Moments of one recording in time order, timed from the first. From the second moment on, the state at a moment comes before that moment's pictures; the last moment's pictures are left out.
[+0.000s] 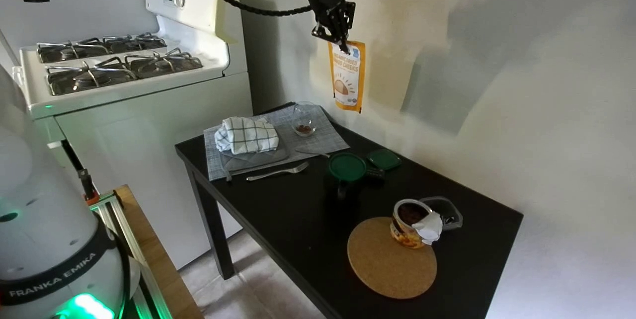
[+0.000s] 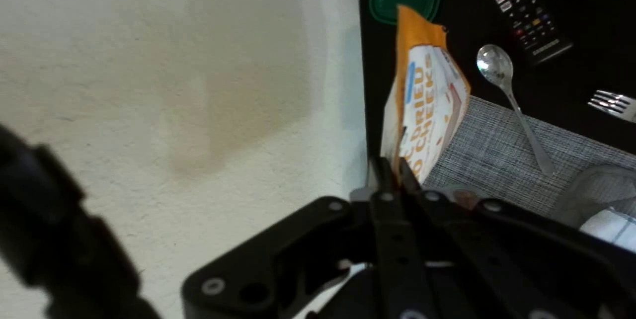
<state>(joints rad) 0.05 -0.12 -0.01 -2.27 -0.24 2.67 -1.27</state>
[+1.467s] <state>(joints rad) -0.01 0.34 0.02 -2.22 -0.11 3.19 -1.48</state>
